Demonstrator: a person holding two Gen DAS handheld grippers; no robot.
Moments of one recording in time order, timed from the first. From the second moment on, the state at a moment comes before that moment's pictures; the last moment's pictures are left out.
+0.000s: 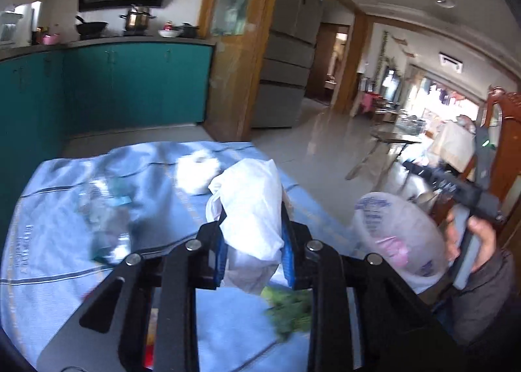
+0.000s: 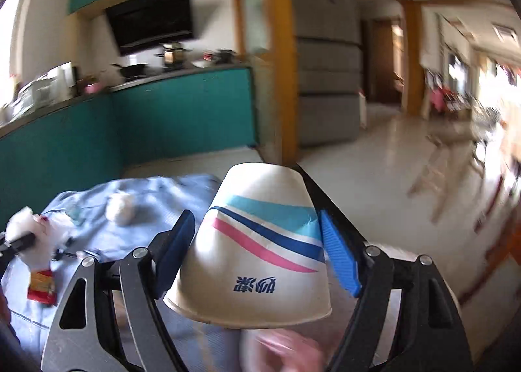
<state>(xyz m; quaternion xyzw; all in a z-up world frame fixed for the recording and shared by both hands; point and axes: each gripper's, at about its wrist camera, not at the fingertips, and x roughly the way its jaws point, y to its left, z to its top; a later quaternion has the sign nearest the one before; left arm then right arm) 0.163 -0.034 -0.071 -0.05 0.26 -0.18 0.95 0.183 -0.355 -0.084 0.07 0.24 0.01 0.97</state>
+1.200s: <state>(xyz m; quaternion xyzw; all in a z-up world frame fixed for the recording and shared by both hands) 0.185 -0.080 -0.082 0.08 0.28 -0.01 0.96 0.219 -0.327 -0.125 0.10 0.36 0.13 0.92</state>
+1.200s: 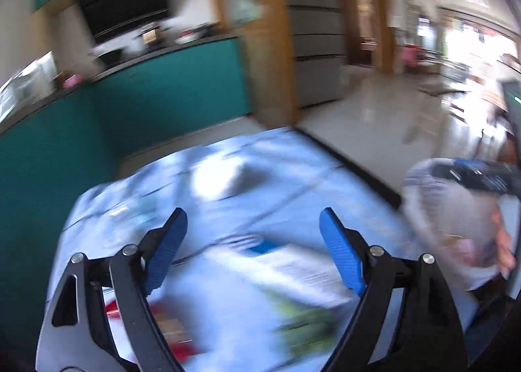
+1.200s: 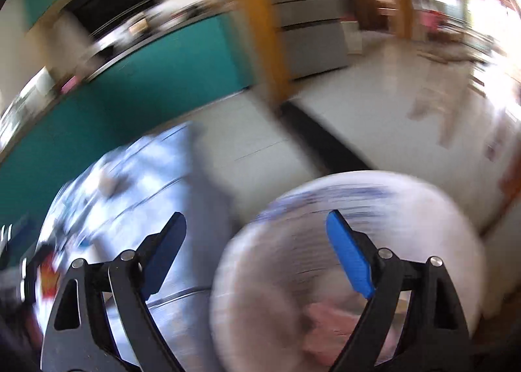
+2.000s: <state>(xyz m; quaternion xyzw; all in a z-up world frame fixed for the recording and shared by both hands) 0.167 0.067 -0.132 -0.09 0.40 -0.02 0.91 0.238 -0.141 -0.164 -0.05 0.40 0.27 0.87</state>
